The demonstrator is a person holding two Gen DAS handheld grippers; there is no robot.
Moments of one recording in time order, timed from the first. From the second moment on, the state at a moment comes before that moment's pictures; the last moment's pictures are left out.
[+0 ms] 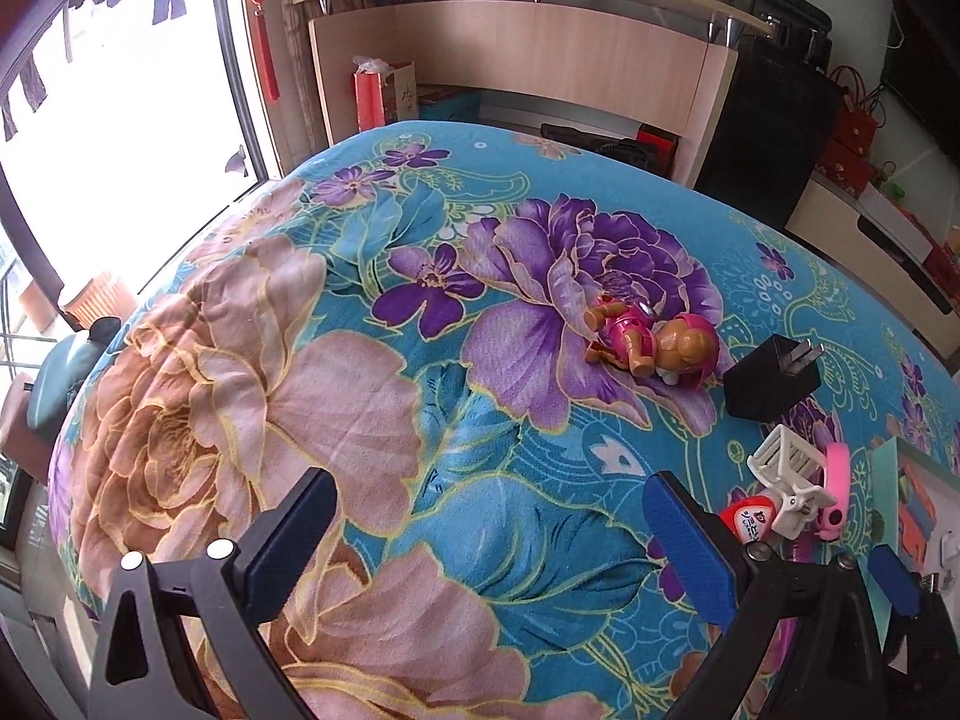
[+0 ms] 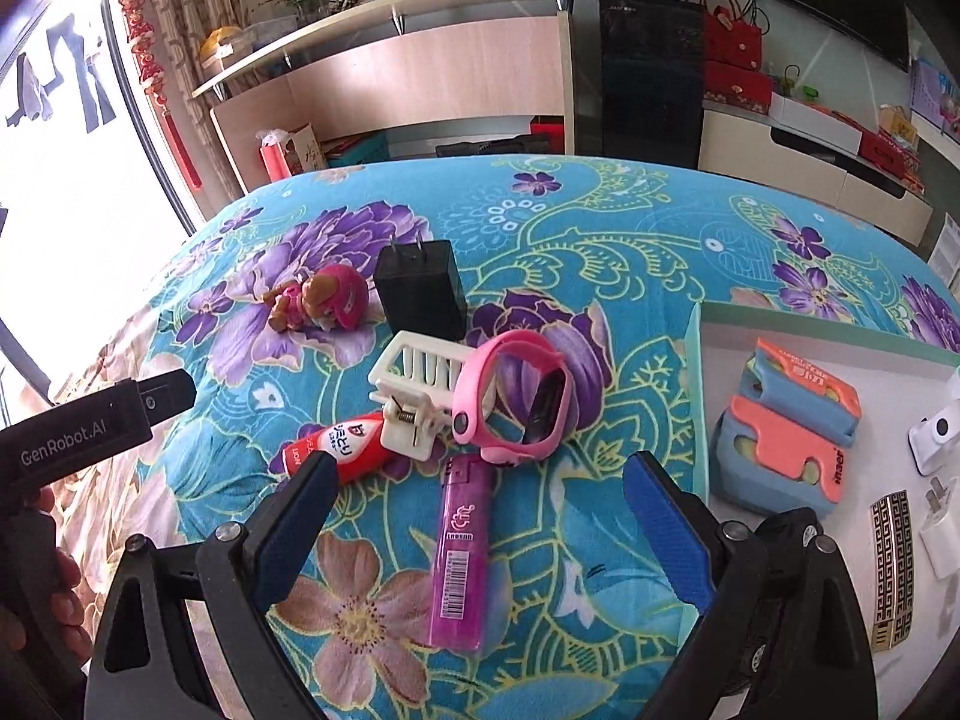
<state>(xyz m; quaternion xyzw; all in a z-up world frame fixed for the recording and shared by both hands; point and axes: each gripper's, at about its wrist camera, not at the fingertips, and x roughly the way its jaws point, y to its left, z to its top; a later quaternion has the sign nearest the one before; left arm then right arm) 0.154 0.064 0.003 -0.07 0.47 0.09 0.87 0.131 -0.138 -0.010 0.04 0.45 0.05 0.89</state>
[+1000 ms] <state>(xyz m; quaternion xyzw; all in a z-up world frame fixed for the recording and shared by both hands) 0.166 -0.005 -0.020 0.01 0.51 -0.03 0.86 0.124 -0.144 -0.027 0.00 0.48 0.03 0.87</state>
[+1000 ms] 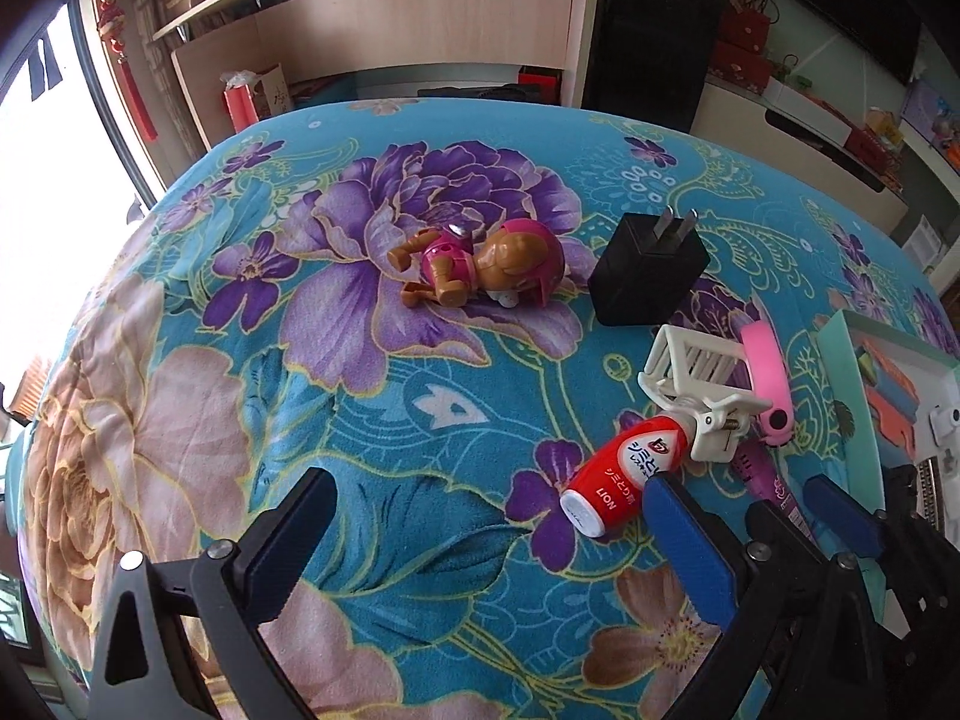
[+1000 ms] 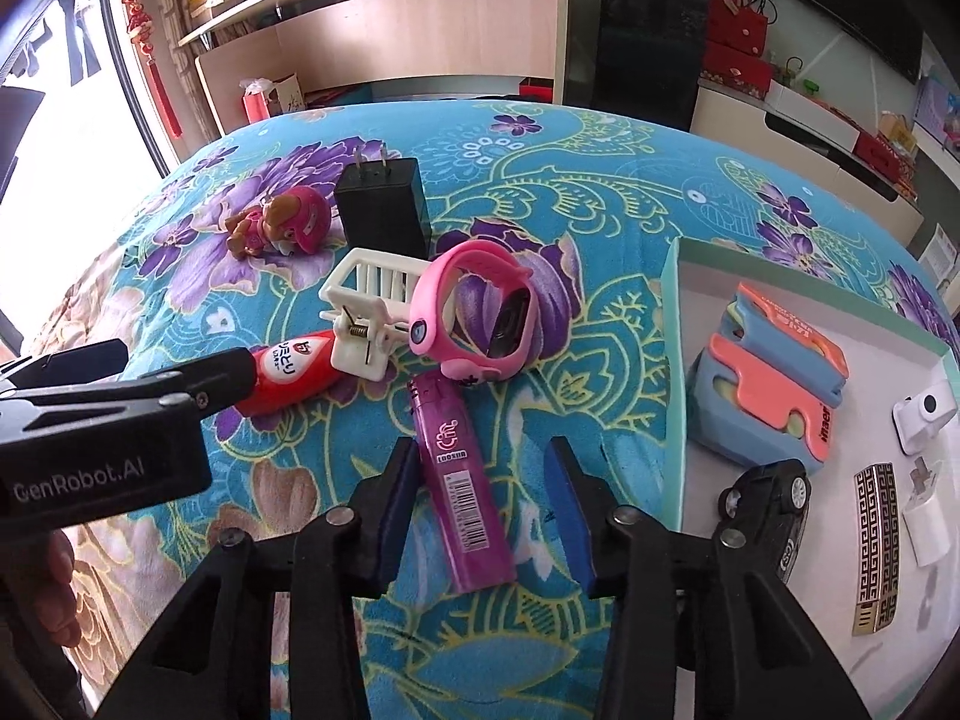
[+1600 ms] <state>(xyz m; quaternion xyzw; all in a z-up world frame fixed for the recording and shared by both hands) 0.186 -0.042 -0.031 0.04 0.50 -0.08 0.86 0.123 -0.154 -0.026 0.02 0.49 0.03 0.87</state>
